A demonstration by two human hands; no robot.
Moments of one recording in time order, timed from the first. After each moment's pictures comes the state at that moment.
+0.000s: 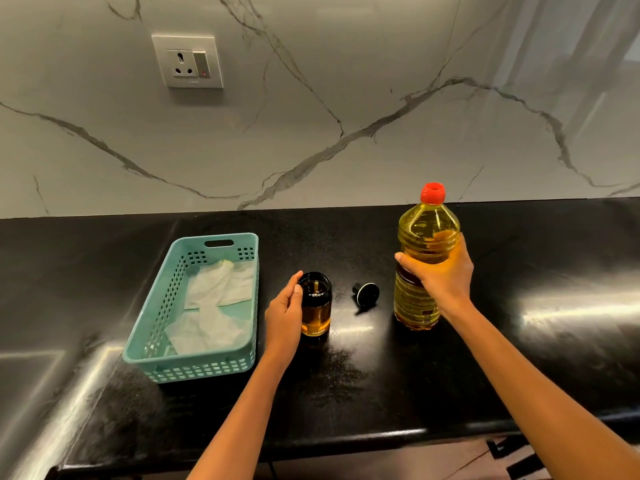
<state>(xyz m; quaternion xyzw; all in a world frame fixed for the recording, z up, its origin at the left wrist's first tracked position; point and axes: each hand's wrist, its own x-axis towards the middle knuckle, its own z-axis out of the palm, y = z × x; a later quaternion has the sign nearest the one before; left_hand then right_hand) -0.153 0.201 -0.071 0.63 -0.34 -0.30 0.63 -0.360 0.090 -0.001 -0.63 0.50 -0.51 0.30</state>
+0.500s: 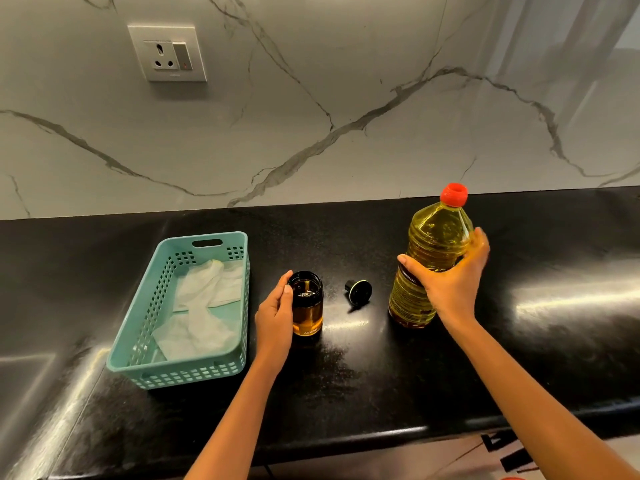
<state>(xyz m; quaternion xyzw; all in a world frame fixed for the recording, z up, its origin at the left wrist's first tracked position) -0.159 0.202 -0.071 0.63 -0.33 -0.29 0.64 -0.378 0.098 -0.015 -0.59 0.53 -0.56 0.24</state>
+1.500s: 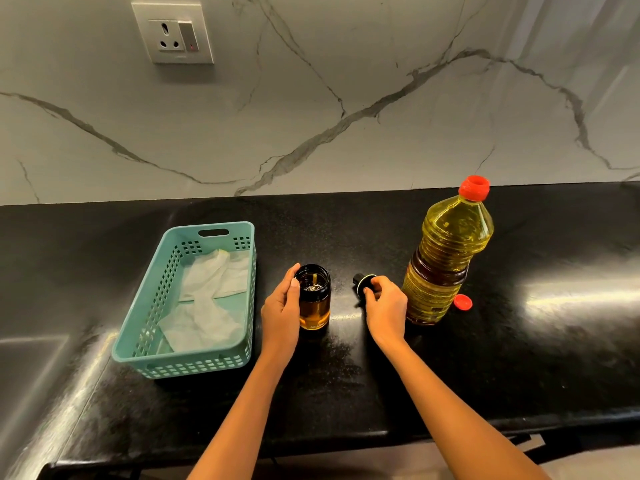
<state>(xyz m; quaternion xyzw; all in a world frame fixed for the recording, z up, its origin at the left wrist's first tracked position) -0.161 0.202 -0.071 0.63 -0.34 -0.28 0.64 -0.293 0.110 -0.102 -0.68 0.59 -0.37 0.24</state>
